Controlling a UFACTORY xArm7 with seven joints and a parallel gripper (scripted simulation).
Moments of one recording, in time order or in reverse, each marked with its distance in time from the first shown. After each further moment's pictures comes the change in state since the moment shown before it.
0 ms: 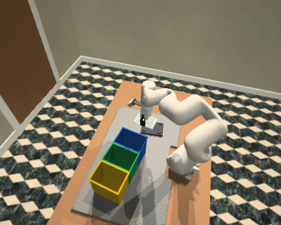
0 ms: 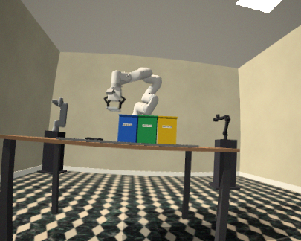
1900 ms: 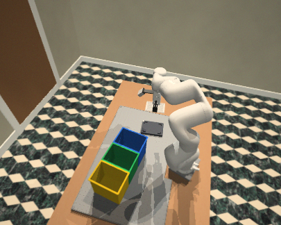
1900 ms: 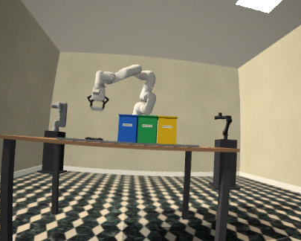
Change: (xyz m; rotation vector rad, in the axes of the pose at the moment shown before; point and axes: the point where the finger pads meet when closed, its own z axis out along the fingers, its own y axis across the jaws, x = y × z) arm -0.013 0.136 -0.002 -0.001 0.001 -0.273
